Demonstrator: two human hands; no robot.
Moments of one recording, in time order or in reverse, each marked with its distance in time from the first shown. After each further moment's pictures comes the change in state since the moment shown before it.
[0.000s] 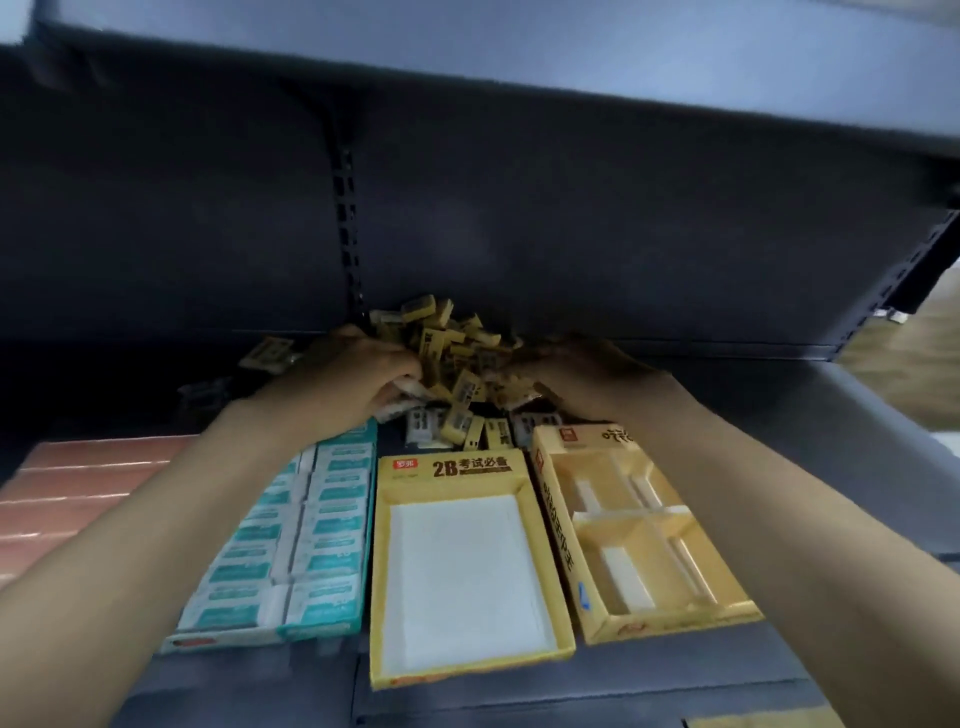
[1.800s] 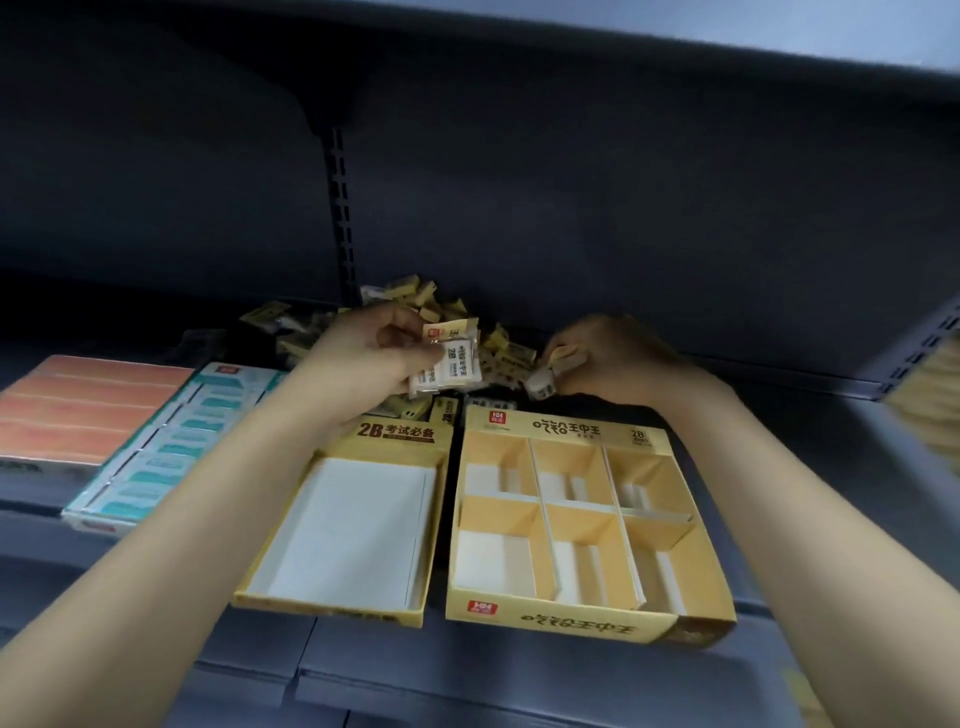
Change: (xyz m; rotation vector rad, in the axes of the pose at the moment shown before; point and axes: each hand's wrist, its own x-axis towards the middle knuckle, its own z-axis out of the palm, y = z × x) left_hand 0.023 0.137 -0.014 -0.992 0.279 -0.818; right_hand -0.058 0.041 -0.042 0.339 0.065 0.079
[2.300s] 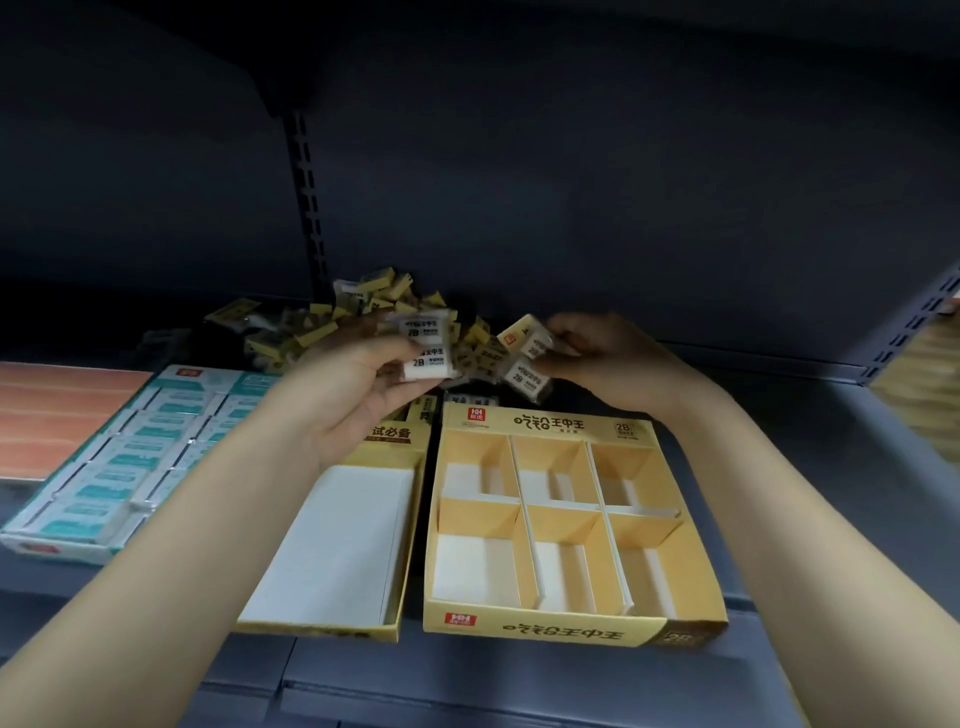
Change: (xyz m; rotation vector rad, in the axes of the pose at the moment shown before) left_hand -0.004 0.001 0.022 -0.773 -0.032 -0.241; right_hand -0.019 0.006 0.001 0.362 -0.001 0.030
